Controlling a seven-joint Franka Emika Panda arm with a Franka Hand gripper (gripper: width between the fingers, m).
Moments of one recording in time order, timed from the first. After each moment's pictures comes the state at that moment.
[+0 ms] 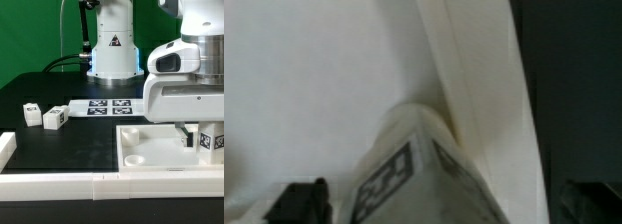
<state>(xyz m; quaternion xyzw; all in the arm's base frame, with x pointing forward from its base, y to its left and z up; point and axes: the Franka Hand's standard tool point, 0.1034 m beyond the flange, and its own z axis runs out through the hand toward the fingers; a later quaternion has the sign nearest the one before) 0.623 0.126 0.052 -1.00 0.03 0.01 0.05</state>
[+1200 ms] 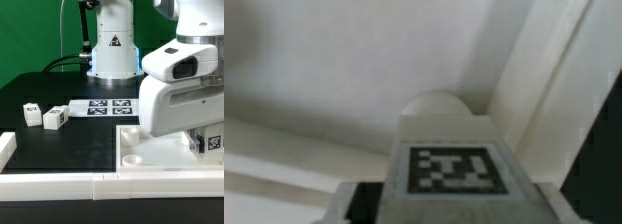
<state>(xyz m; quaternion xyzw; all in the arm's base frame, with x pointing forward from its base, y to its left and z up) 0.626 0.117 0.050 -0.99 -0.11 0.00 0.04</state>
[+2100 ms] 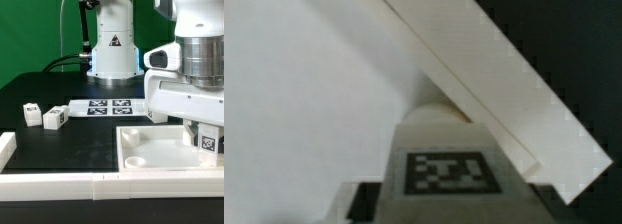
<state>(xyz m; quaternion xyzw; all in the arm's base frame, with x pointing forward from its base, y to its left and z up) 0.626 0.119 0.049 -0.90 0.42 0.03 0.05</state>
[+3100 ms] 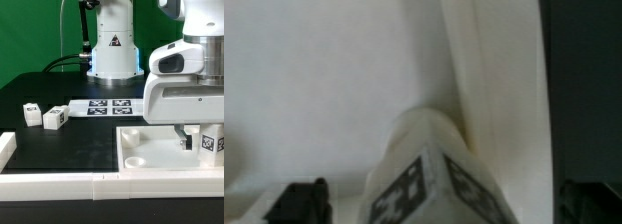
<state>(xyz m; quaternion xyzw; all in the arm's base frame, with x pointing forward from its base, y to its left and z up) 0.625 0.124 0.049 -1.00 0.05 0.00 0.04</state>
